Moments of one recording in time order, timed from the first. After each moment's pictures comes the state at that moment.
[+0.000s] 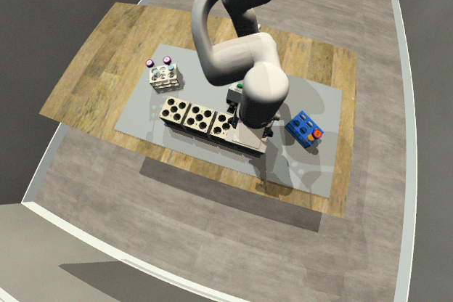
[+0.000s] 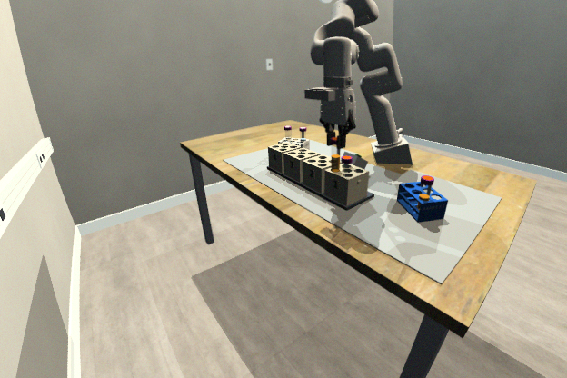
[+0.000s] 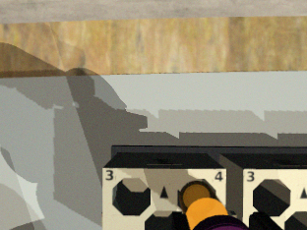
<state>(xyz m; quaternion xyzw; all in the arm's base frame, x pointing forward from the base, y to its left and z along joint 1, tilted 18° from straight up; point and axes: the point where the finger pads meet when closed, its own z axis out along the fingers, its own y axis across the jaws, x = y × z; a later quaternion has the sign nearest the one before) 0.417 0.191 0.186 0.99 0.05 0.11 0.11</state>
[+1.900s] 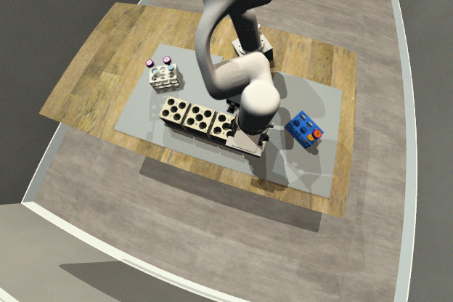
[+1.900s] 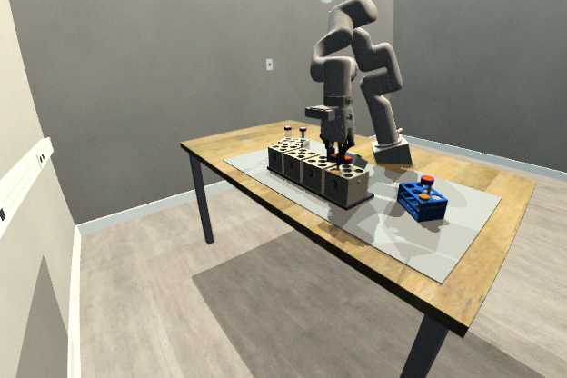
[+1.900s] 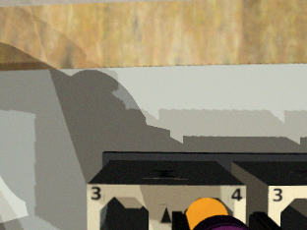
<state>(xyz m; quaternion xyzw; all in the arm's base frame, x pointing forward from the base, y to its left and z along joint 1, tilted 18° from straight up) 0.429 0.180 0.137 0.99 0.05 0.11 0.11</state>
